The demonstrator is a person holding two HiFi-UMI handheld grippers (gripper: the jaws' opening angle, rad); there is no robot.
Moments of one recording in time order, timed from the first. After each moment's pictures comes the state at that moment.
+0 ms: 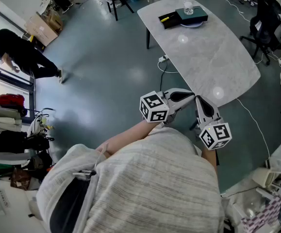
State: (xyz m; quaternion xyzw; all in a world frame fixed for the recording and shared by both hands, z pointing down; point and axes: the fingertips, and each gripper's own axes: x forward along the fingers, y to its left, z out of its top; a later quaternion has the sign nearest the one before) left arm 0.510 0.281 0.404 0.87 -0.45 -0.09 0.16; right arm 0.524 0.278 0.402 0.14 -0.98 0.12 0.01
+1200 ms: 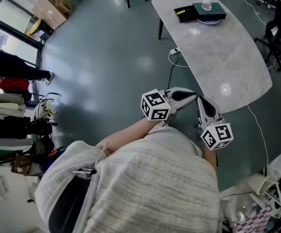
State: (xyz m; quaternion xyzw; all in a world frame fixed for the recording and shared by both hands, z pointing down) left arm 0.458 0.283 0.425 0.85 -0.48 -0.10 0.20; right arm 0.470 0.278 0.422 0.09 -0.98 0.15 0.03
